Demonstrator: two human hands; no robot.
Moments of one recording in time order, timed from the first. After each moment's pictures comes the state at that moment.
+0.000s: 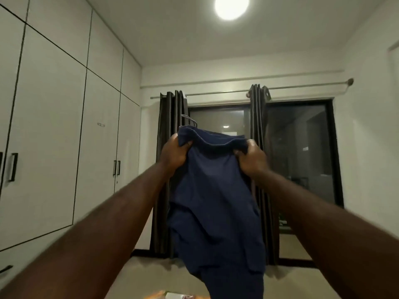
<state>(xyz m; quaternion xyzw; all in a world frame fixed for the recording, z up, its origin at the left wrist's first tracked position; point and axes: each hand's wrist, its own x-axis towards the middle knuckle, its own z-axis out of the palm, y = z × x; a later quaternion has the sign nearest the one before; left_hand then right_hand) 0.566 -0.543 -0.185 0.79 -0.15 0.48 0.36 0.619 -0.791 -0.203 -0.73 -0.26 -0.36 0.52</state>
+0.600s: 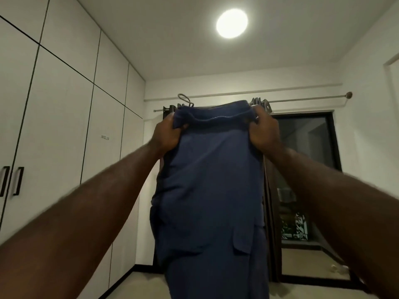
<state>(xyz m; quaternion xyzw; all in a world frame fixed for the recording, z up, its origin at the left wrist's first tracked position) 0.519 -0.533 -0.091 0.78 -0.12 0.55 0.27 0.582 -0.814 -0.098 -0.67 -0.34 -0.51 0.42</state>
